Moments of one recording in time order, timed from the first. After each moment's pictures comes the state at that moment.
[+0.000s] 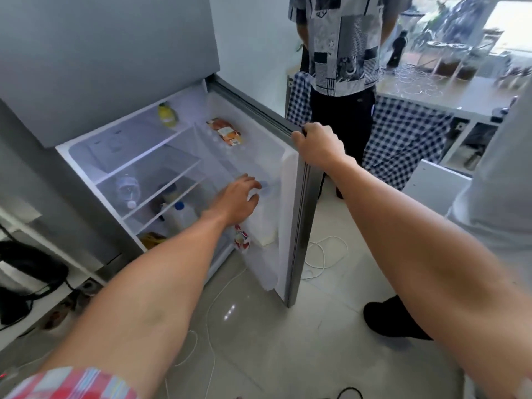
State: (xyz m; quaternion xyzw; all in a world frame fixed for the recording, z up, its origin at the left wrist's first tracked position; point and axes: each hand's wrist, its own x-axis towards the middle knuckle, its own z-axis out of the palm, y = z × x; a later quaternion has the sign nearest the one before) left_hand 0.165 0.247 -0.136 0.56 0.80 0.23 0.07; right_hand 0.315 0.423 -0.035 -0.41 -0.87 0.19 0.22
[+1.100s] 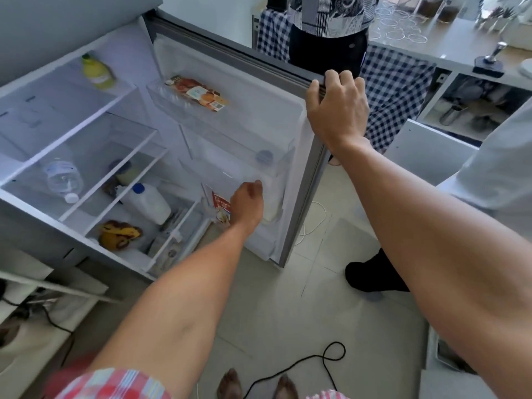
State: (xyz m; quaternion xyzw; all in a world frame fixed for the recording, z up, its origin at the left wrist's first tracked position) left_hand 0.203 0.330 -0.245 0.27 0.80 0.47 0.26; right_hand 0.310 0.481 -0.075 -0.48 -0.80 -0.02 0.35
